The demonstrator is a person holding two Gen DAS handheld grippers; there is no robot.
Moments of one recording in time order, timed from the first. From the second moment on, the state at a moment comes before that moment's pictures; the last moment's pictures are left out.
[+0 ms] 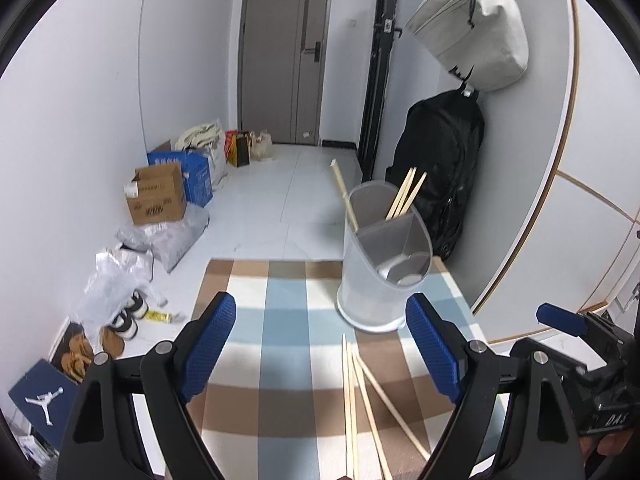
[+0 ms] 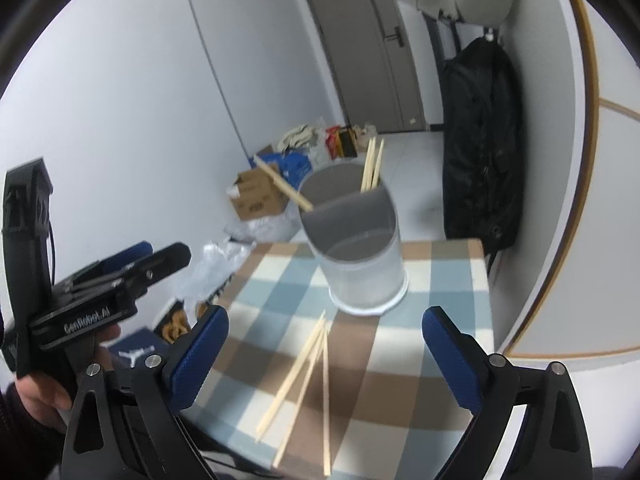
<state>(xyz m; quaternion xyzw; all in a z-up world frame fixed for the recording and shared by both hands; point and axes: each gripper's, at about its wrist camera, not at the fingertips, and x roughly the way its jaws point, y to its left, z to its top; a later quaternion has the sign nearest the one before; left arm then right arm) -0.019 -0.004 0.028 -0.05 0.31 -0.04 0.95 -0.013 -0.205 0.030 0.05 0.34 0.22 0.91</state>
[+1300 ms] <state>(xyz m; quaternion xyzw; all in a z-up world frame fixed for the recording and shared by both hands) -0.001 0.055 -0.030 -0.09 0.39 0.01 0.92 0.065 -0.126 -0.113 -0.12 0.55 0.19 0.80</state>
